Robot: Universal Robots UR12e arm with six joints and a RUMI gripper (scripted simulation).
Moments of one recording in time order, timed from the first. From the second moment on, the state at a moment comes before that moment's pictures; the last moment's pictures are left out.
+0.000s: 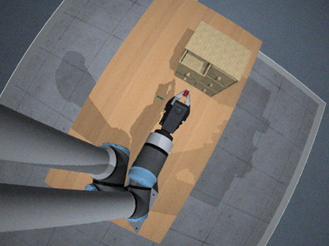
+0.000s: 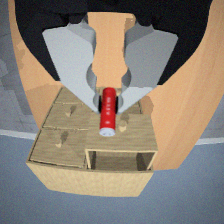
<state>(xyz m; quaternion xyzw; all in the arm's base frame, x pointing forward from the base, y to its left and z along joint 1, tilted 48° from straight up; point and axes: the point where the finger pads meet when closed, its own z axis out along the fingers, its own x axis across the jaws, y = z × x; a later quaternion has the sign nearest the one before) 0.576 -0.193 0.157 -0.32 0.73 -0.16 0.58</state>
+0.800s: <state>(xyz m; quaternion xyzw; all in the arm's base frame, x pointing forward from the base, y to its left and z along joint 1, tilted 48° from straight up) 0.581 -0.193 0.157 -0.32 0.73 -0.16 0.58</state>
